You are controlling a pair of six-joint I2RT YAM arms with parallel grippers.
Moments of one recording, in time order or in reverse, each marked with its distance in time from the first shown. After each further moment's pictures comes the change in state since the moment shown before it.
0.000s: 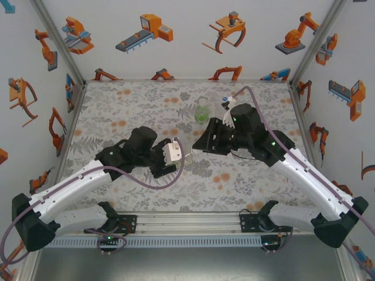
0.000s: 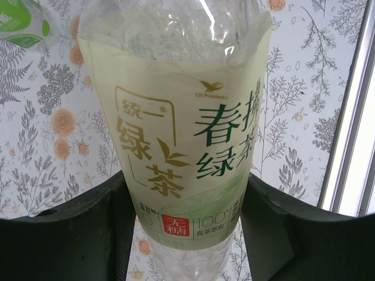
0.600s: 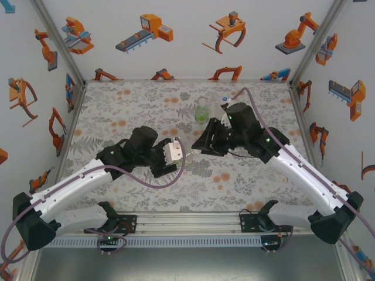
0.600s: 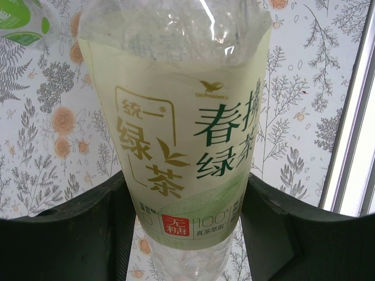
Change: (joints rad) left arm 0.000 0.007 0.005 -0.001 -0.006 0.000; right arm -0.016 0.048 0.000 -0.014 -0.026 0.100
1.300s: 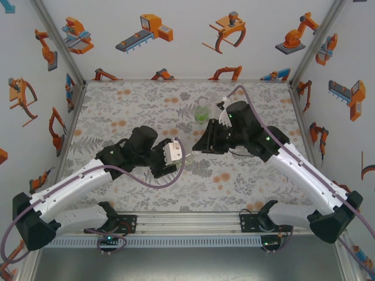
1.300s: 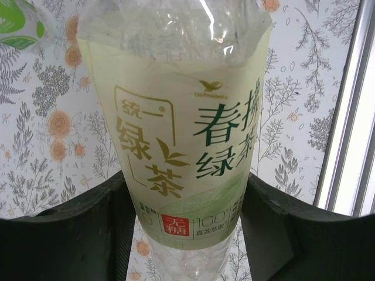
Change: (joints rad) left arm 0.000 -0.001 0.009 -0.010 0.027 0.001; right arm -0.008 -0.002 0.010 0.015 -0.060 -0.185
